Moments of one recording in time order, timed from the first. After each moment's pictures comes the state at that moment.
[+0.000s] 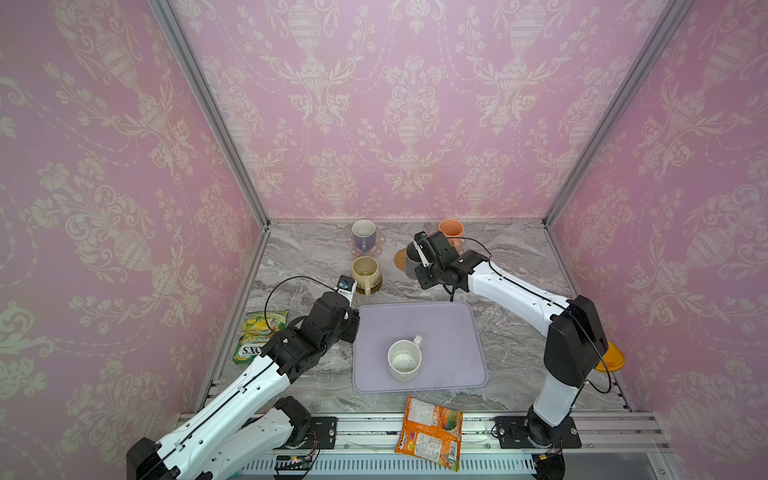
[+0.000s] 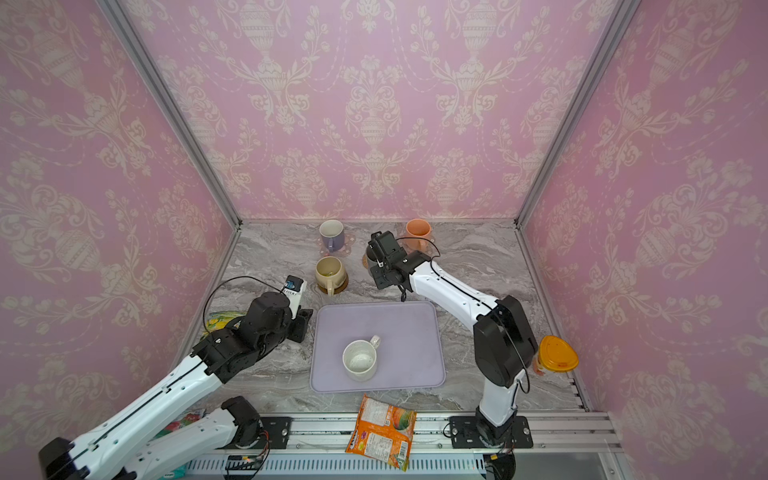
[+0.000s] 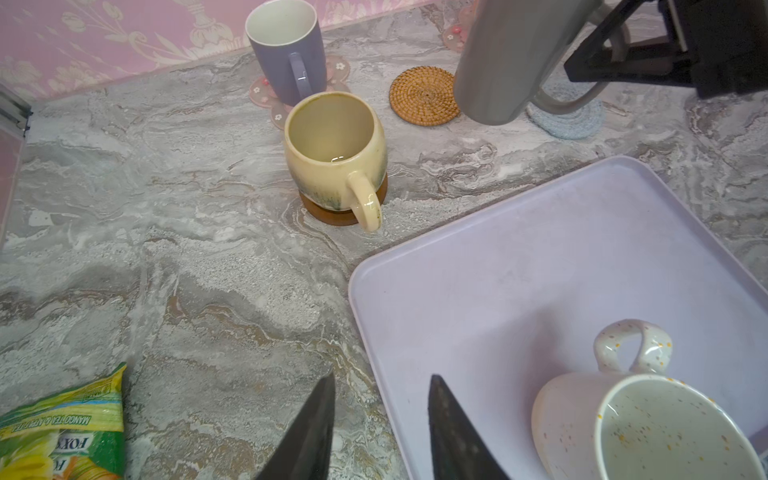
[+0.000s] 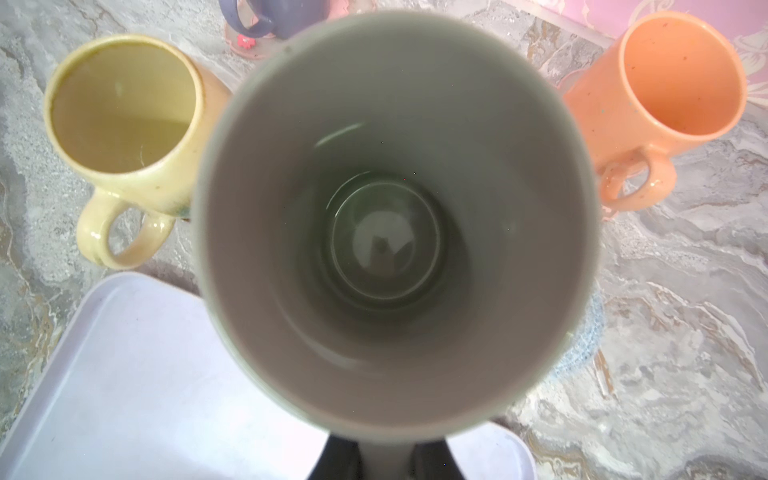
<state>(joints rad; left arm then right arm) -0.61 0.87 0.76 -0.61 -0.25 -0.21 0.63 1.80 1.52 -0.63 0.21 0.16</state>
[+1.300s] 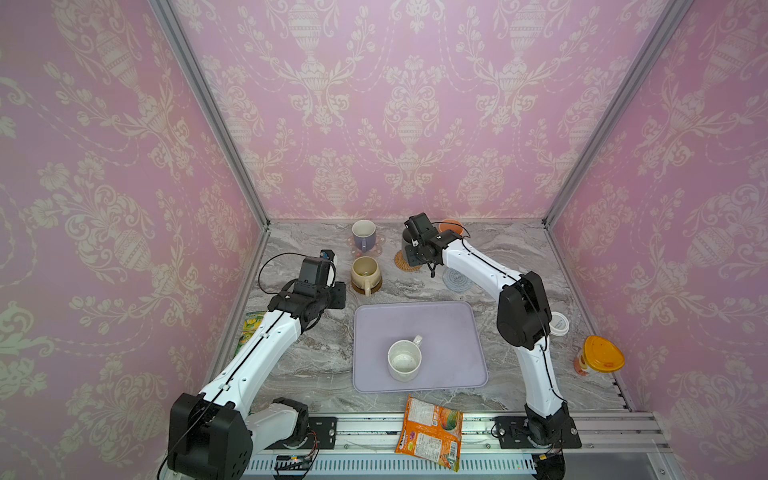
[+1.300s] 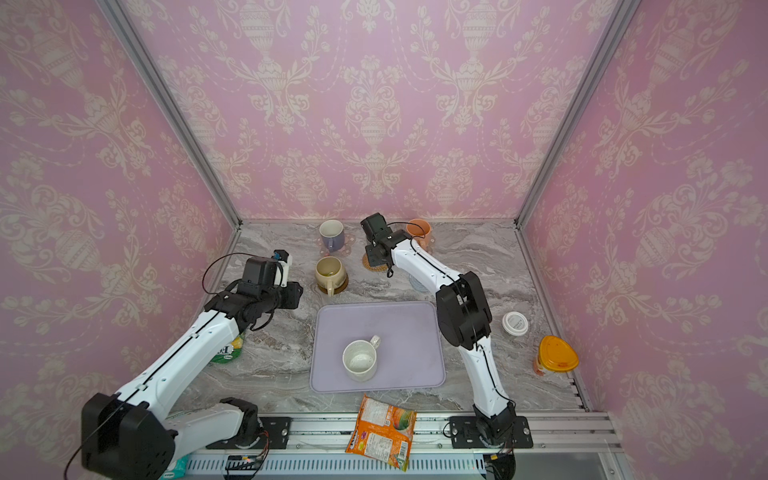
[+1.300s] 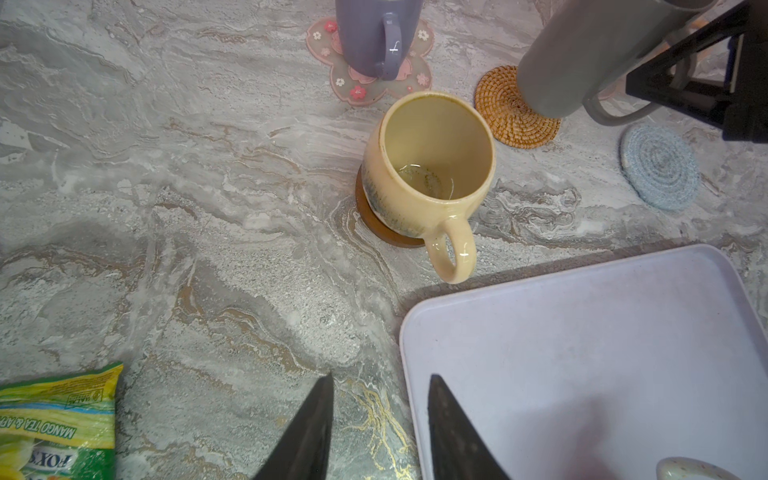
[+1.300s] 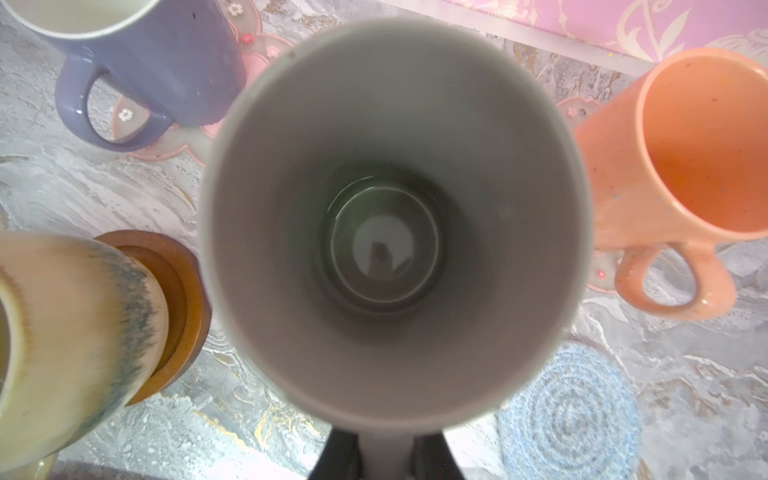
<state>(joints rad) -0.25 1.18 0.92 -0.56 0.00 -0.20 0.56 2.20 1.97 -0.72 0.25 0.24</state>
